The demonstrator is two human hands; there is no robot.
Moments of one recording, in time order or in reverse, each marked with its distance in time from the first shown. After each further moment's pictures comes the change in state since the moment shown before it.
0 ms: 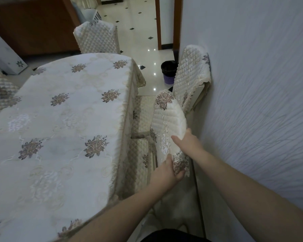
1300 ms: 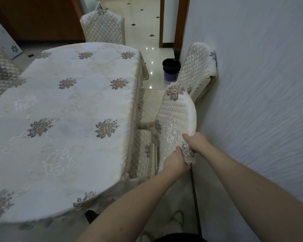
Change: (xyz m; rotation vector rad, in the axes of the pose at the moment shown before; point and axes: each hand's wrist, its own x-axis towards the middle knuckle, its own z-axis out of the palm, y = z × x) left_hand -0.038 -0.017 0.008 -0.127 -0.017 0.041; right_hand -0.048 0.010 0.039 0.073 -0.012 0.140
